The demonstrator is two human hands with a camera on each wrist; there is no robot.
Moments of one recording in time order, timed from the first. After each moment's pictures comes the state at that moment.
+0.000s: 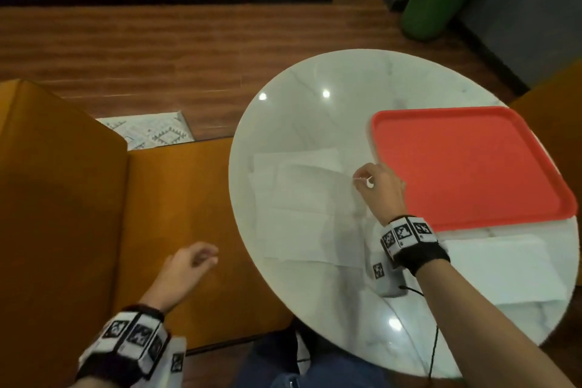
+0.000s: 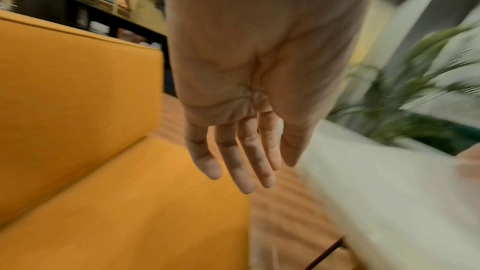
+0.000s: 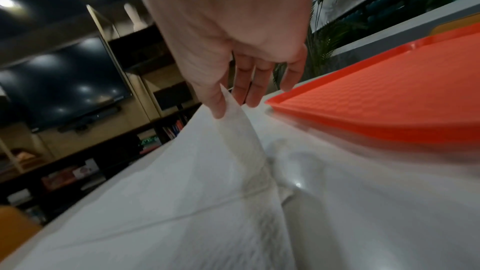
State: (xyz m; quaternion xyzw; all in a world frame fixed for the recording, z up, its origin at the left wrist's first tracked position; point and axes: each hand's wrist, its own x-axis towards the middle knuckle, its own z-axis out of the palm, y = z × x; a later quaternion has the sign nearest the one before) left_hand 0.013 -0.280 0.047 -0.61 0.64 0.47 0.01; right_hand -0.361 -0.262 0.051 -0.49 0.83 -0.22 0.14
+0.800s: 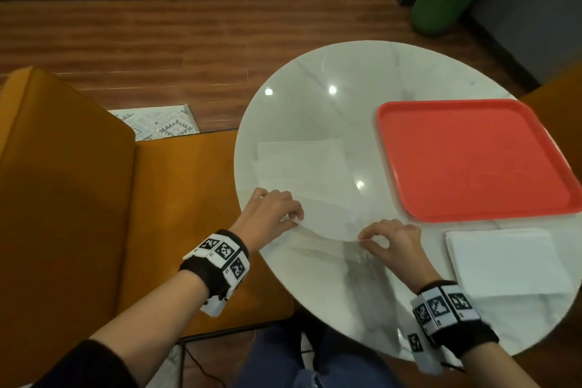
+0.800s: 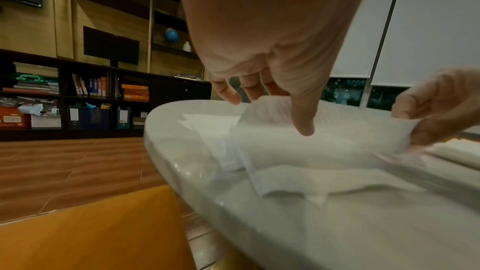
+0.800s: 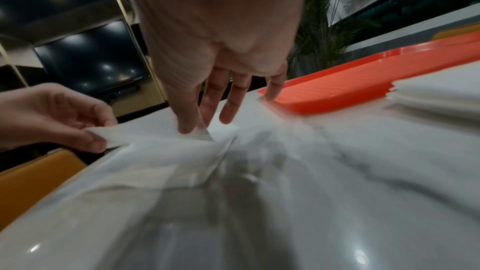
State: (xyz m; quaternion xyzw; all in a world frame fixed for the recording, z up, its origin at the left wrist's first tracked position) left_hand -0.106 -0.301 0.051 -0.32 0.92 0.24 -0.02; right_hand -0.339 -0.152 0.046 -0.58 0.76 -0.18 0.22
